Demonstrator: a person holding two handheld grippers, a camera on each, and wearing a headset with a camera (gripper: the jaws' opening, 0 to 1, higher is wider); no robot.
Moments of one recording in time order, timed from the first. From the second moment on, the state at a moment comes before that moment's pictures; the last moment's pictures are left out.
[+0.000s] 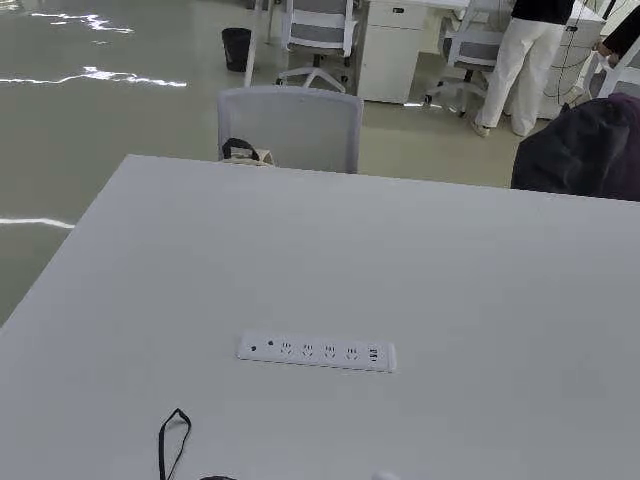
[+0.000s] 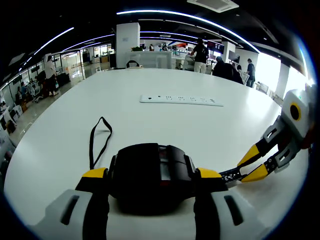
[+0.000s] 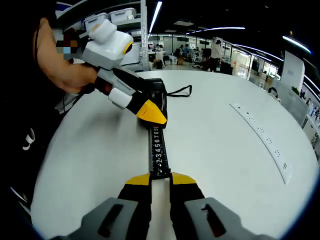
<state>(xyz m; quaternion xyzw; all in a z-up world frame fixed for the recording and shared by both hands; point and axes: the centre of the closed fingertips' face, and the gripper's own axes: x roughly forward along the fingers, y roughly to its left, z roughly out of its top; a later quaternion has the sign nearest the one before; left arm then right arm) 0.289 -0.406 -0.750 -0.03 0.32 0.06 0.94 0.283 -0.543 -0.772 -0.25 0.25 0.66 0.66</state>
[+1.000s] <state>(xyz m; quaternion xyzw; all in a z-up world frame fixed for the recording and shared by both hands) 0.291 -0.399 -0.763 -0.03 0.33 0.06 0.94 0.286 -0.523 -0.775 -0.25 0.24 0.67 0.65</state>
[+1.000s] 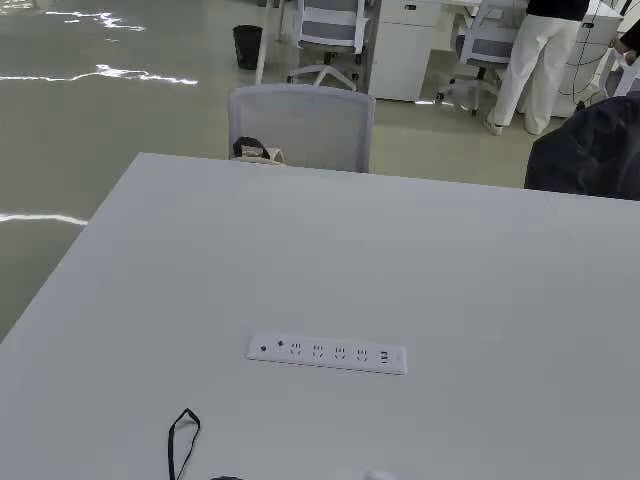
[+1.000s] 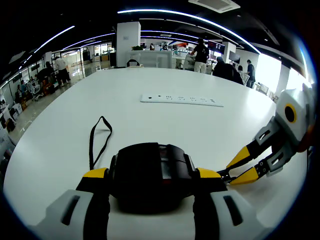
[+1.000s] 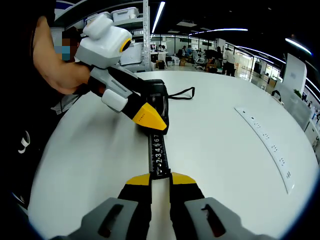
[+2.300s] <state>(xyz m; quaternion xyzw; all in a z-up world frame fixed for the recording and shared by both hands) 0.290 -0.400 -0.763 -0.04 0.33 0.05 0.94 0.281 -0.482 -0.776 -0.24 0.23 0.69 0.64</state>
